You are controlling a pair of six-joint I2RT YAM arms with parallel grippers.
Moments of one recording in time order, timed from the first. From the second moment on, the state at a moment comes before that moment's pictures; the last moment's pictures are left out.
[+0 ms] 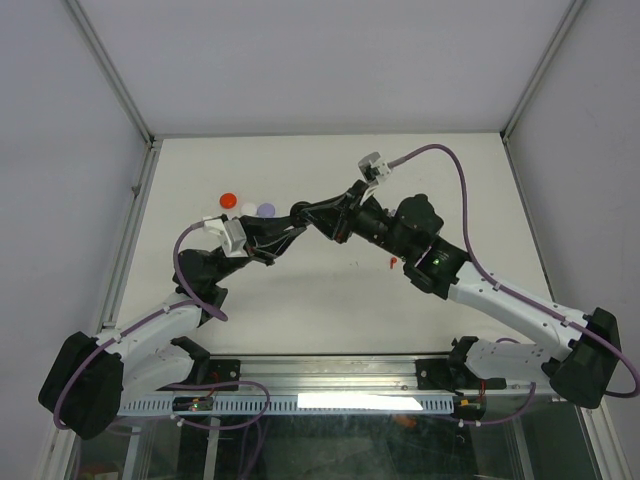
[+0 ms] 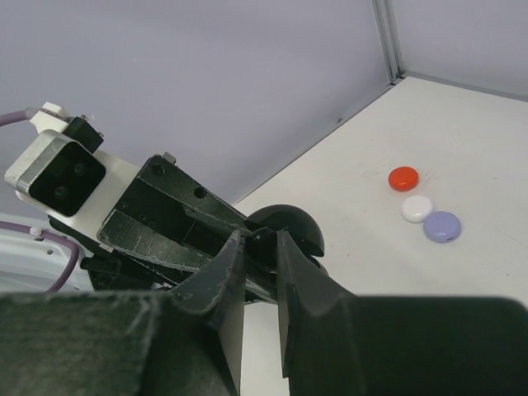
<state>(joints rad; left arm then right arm) -0.55 1.01 0.38 1.17 0.56 -0.14 0.90 1.13 0.95 0.28 -0.14 0.43</state>
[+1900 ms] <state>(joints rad) -0.55 0.96 0.33 1.04 0.53 -0.23 0.78 1.28 1.29 -0.19 -0.36 0.34</state>
